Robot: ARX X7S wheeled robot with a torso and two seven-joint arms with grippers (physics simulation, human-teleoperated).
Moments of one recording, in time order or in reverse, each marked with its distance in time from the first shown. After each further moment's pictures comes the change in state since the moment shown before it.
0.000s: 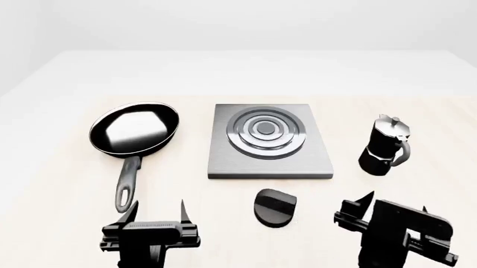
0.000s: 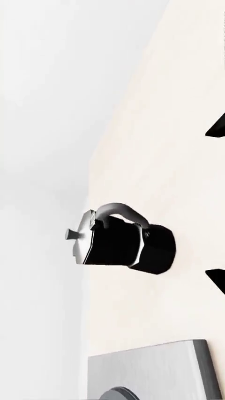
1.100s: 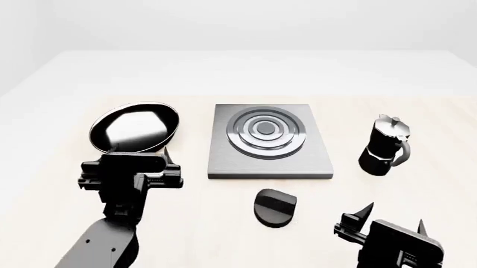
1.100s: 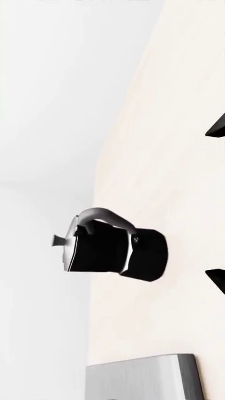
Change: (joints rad) left arm -0.326 -0.118 -0.029 0.160 -0.096 -0.461 -0.011; right arm -0.036 -0.014 -0.030 0.316 -0.073 -0.407 -0.003
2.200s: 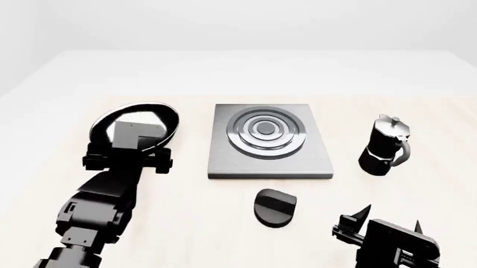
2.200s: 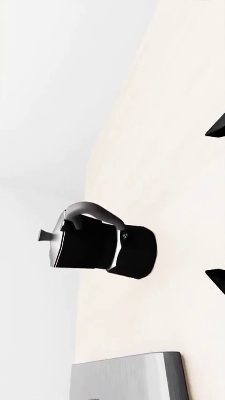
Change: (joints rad) left arm -0.438 0.058 0.057 -0.651 0.022 -0.168 0.099; right arm 0.012 0.006 -0.013 0.008 0.022 0.041 -0.001
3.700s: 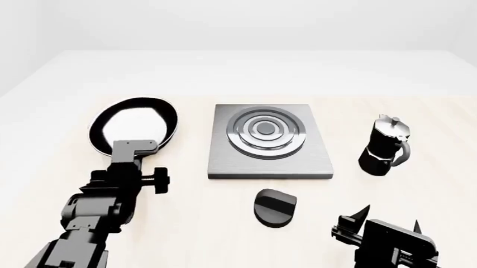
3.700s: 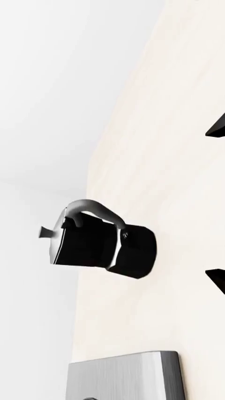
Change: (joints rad) left arm -0.128 0.046 -0.040 -0.423 -0.073 -0.022 0.075; right arm 0.006 0.011 -0.024 0.007 -0.006 0.007 0.016
